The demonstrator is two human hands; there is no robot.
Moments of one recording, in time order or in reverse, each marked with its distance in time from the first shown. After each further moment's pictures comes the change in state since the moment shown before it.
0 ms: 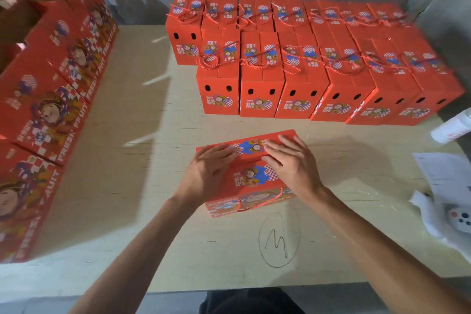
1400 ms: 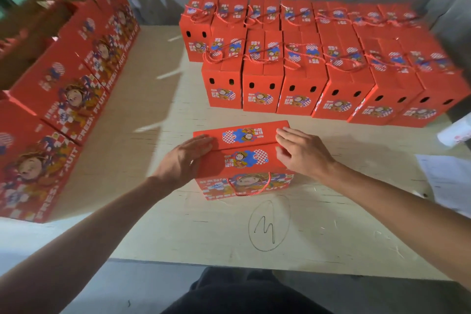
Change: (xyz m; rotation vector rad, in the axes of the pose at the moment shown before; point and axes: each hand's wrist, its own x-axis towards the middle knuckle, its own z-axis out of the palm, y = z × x) left_hand -0.037 0.002 -0.024 0.186 -0.045 -0.012; right_hand -0.005 0.055 -0.037 -0.081 -0.157 -0.349
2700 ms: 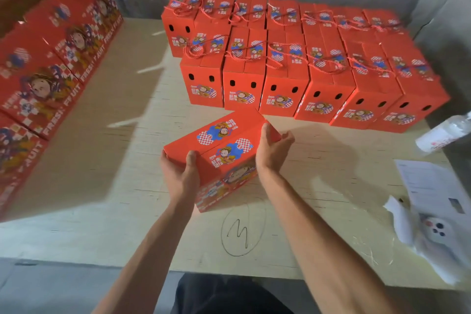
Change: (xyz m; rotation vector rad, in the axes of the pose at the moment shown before) left_hand 0.018 0.082 0.099 -0.881 0.710 -0.961; right_hand 0.030 -0.030 0.057 0.915 0.538 1.454
